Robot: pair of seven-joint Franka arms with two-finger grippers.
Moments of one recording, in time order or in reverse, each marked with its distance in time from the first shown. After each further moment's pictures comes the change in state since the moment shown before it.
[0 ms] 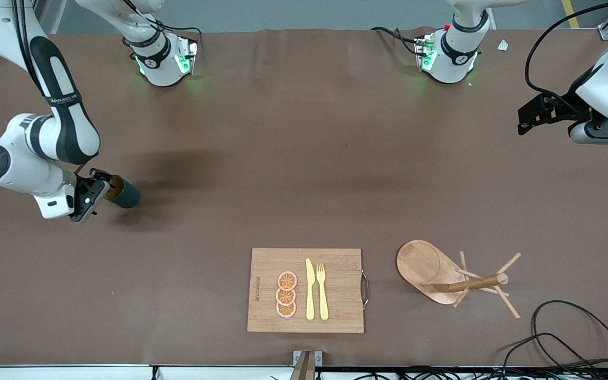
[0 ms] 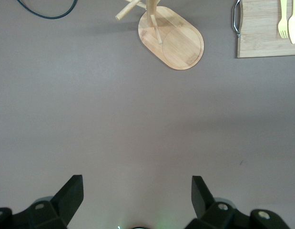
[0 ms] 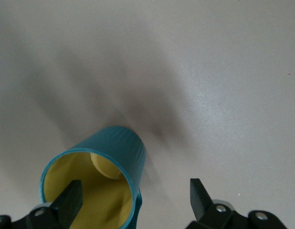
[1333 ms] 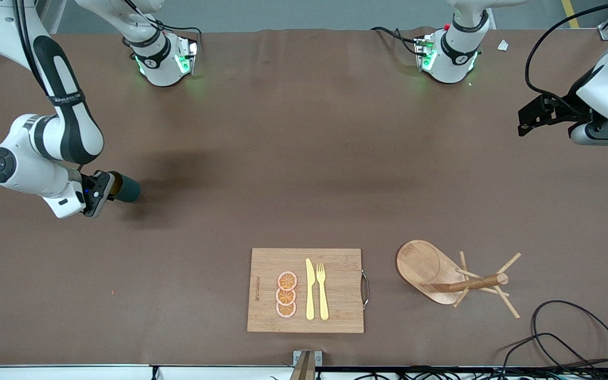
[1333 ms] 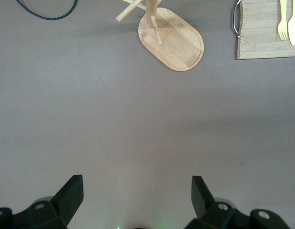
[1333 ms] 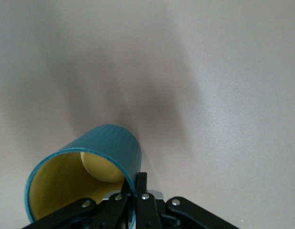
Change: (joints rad) left arm -0.001 0.005 0.000 0.002 0.000 0.005 -0.001; right arm 0.025 -0.007 0.008 0.073 0.004 -0.156 -0.132
